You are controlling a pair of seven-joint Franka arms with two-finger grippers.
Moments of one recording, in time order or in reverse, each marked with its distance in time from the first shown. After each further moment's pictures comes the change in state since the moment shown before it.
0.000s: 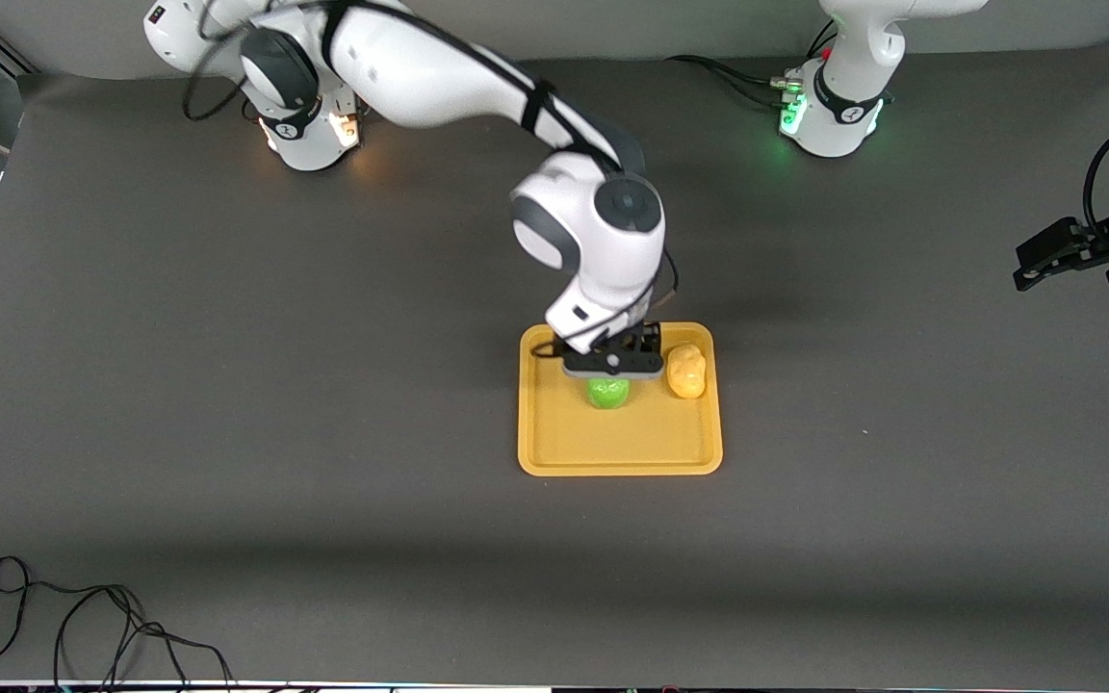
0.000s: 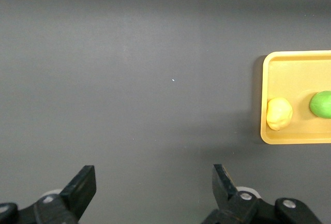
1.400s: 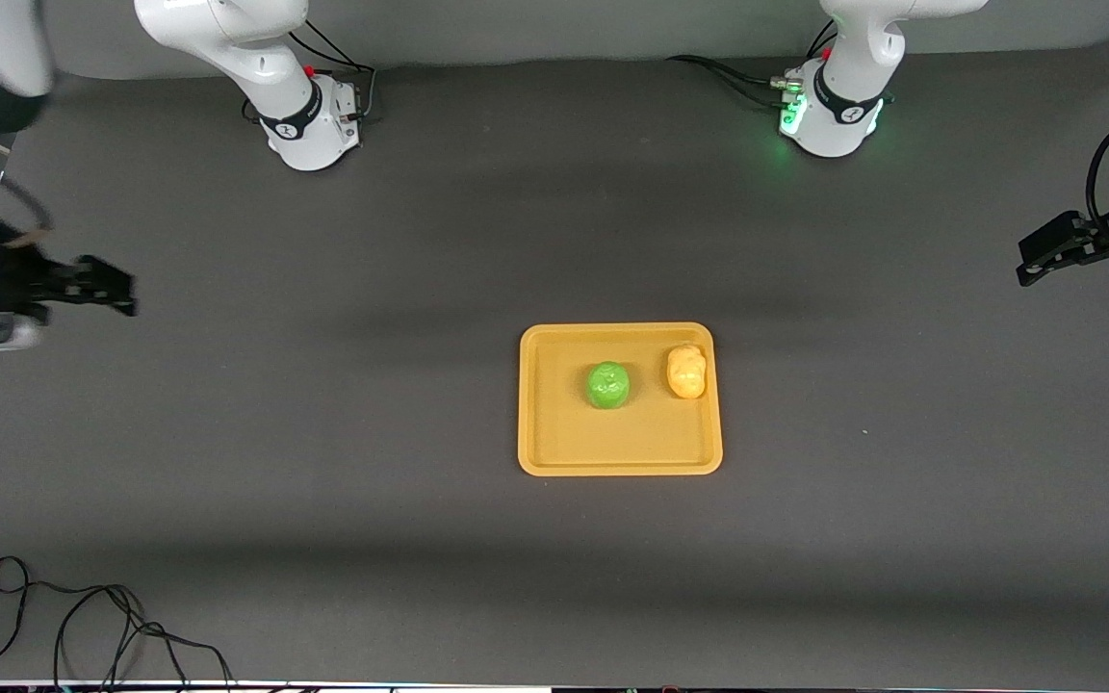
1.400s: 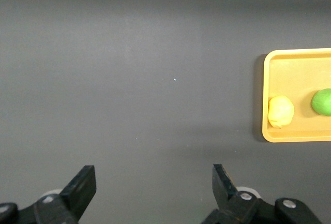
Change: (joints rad) left arm -0.001 0.000 -0.013 0.022 0.016 -0.019 0.002; right arm -0.784 -0.809 -0.035 -0.647 0.070 -0.243 -1.012
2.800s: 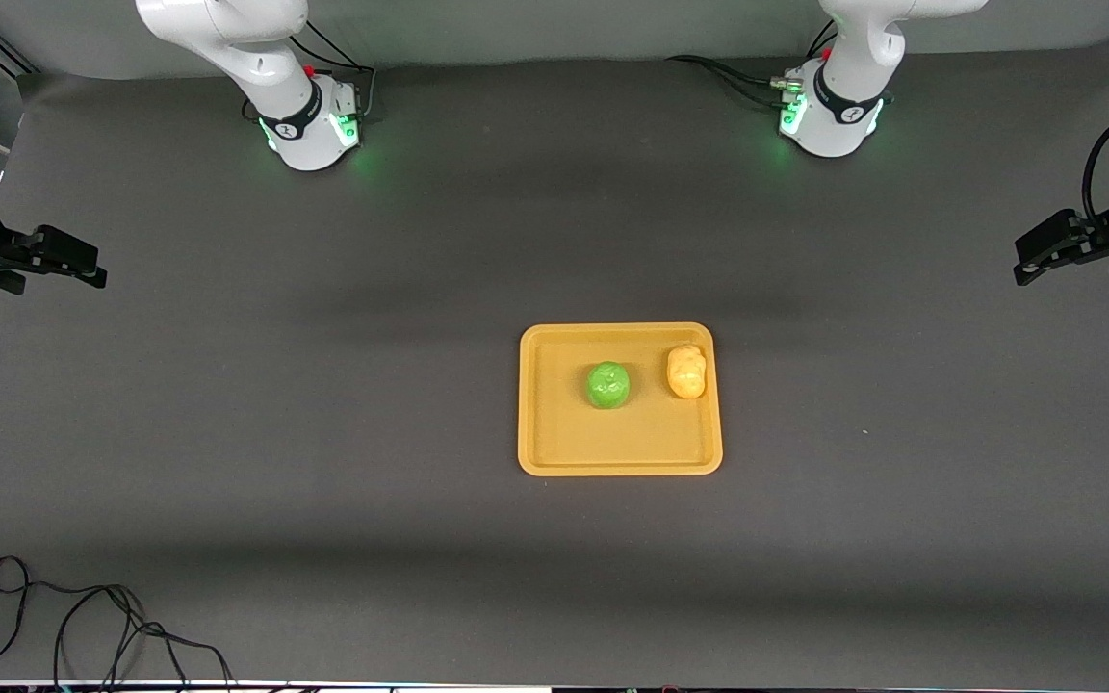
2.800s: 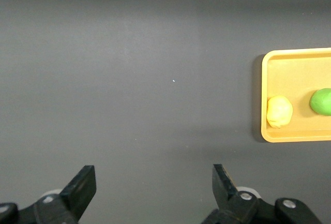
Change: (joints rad) left arm 0.000 0.000 -0.006 0.004 0.002 0.000 0.000; right arm -0.066 -0.092 0.033 -0.091 0.042 -0.032 0.029
